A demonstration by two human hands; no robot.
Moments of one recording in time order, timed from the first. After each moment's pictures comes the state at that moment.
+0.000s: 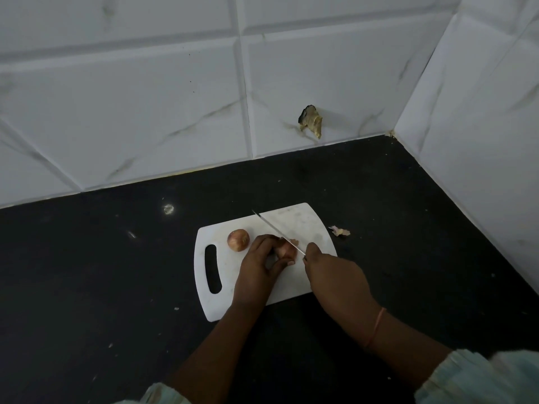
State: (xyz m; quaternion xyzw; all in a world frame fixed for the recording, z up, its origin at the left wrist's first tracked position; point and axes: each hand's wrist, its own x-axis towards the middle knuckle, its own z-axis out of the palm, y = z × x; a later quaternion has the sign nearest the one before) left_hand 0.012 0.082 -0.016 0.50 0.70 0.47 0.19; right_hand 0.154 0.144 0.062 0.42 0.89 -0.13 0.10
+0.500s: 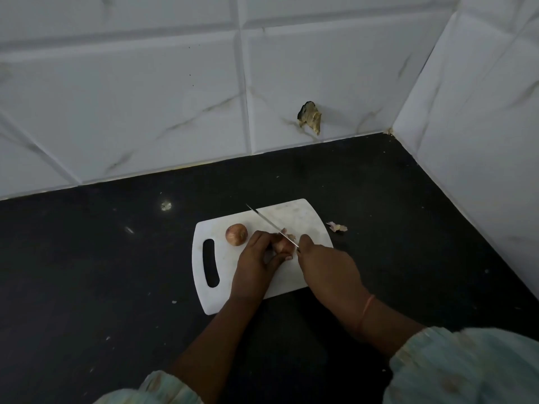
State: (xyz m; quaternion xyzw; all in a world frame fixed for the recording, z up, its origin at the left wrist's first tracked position) left_hand 0.015 0.081 -0.014 0.50 0.71 0.47 0.18; right_hand 0.153 0.147 0.055 0.41 0.91 -0.08 0.08
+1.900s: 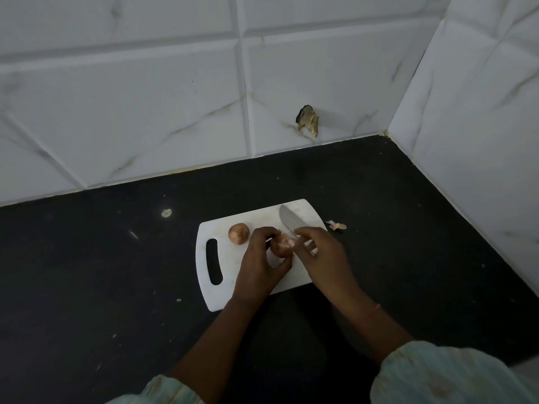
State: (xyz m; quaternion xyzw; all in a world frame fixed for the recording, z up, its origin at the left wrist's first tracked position) left_hand 0.023 0.068 0.001 0.49 0.69 0.50 0.19; right_hand 0.148 0.141 0.043 0.45 0.77 -0.39 -0.24
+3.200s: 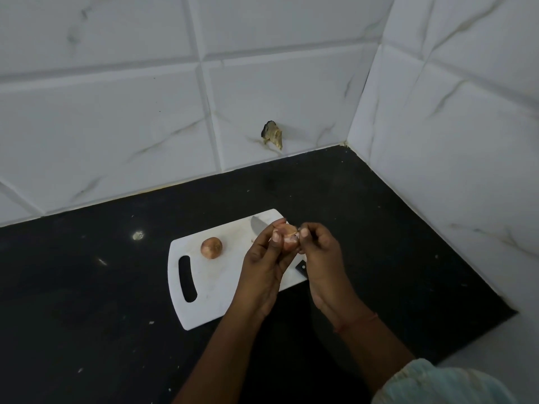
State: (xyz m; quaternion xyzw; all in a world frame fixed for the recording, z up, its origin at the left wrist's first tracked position) left_hand 0.077 0.083 0.072 0.20 0.45 0.67 0.55; right_hand 0.169 0.130 0.091 0.50 0.49 -0.58 -0.41
